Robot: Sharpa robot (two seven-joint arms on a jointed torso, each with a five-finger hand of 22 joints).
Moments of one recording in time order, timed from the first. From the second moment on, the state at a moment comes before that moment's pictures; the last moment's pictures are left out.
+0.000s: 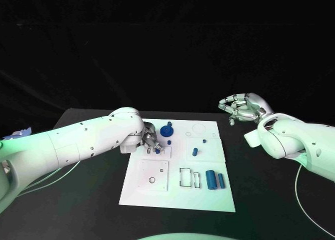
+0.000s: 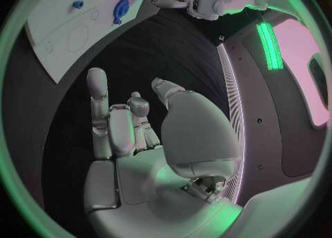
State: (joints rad) left arm 1.21 -0.57 -0.04 1.22 -1.11 0.29 -0.58; left_hand 1.03 -0.19 0.47 0.29 0.36 0.87 0.03 0.77 0.73 1.35 -0.03 1.23 1.04 1.47 -0.09 1.54 1.31 0.08 1.47 0.02 1.44 1.27; right arm 1.25 -0.83 -0.13 1.36 -0.50 -0.45 0.26; right_hand 1.23 -0.12 0.37 0.18 0.23 0.74 0.18 0.38 0.41 1.10 0.10 1.19 1.04 1.43 0.02 1.35 1.08 0.15 1.14 0.12 0.75 0.88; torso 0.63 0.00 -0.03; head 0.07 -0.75
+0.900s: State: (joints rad) left arm 1.26 -0.62 0.01 1.26 -1.09 0.28 -0.58; left_hand 1.03 -0.20 0.43 0.29 0.36 0.84 0.05 0.73 0.73 1.33 -0.02 1.21 1.02 1.46 -0.09 1.54 1.31 0.08 1.47 0.02 1.44 1.26; right arm 1.25 -0.83 -0.13 1.35 -0.50 -0.45 0.26; right_hand 1.22 -0.13 0.36 0.19 0.23 0.74 0.18 0.38 0.41 1.10 0.10 1.19 1.04 1.43 0.02 1.35 1.08 0.15 1.14 0.12 0.74 0.88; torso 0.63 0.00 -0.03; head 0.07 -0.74
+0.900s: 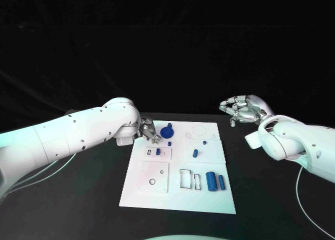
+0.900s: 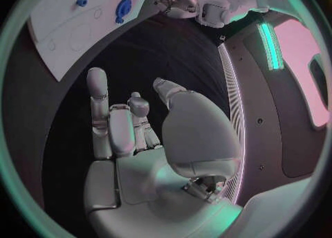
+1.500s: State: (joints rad) left arm 1.31 -0.58 0.01 1.12 -1.06 0.23 -0.51; left_hand 1.14 -0.19 0.38 0.29 0.37 0.75 0.12 0.54 0.61 1.13 0.04 0.99 0.75 1.47 -0.03 1.52 1.31 0.08 1.44 0.06 1.41 1.22; right arm 1.25 -0.83 -0.13 1.35 -0.50 -0.45 0.26; right_hand 1.22 -0.13 0.35 0.19 0.23 0.74 0.18 0.38 0.41 1.10 0.10 1.19 1.04 1.43 0.02 1.35 1.08 0.15 1.14 0.12 0.74 0.88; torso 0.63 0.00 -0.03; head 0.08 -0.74
